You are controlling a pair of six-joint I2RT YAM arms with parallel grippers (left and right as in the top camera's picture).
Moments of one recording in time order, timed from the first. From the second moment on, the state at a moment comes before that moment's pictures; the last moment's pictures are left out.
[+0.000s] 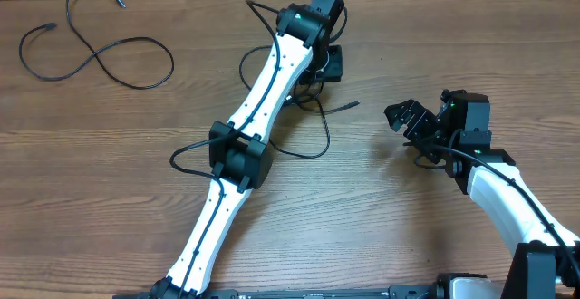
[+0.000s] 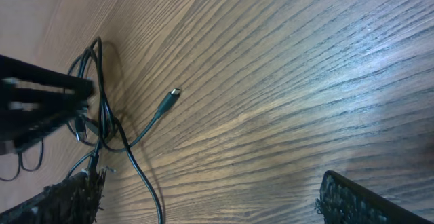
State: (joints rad) left arm -0.50 2.81 2.92 -1.45 0.18 -0.53; right arm -0.03 1.43 0.70 -0.15 -0.35 0.67
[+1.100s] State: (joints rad) left arm -0.52 2.62 3.09 -1.41 0.35 -0.48; right arm -0.03 1.43 0.70 -0.14 -0.48 0.67
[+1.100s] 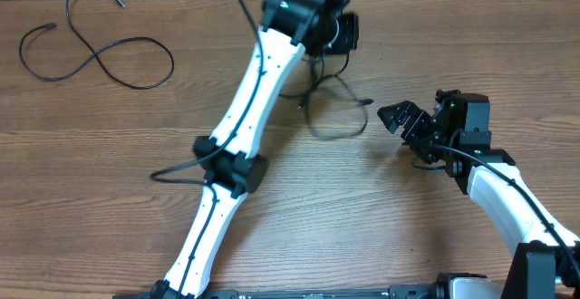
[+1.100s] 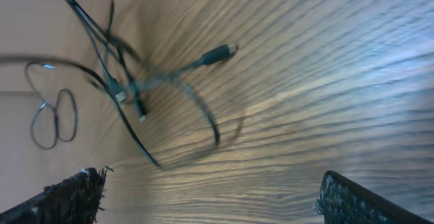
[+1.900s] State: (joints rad) left arm -0.52 2.24 3.11 -1.38 0.46 -0.22; right arm -0.03 1.43 0.70 0.11 -0.93 0.78
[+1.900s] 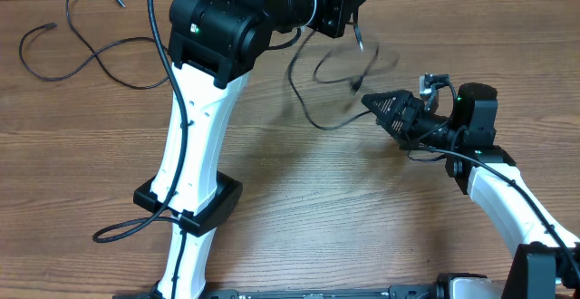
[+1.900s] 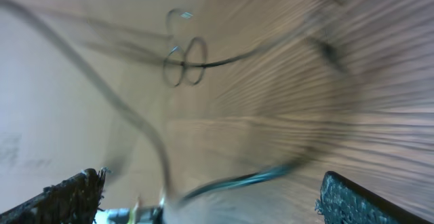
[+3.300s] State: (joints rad) left arm -0.45 2.07 3.11 -0.89 0.24 -0.28; right arm -0.03 1.43 0.70 -0.04 -0.72 0.89
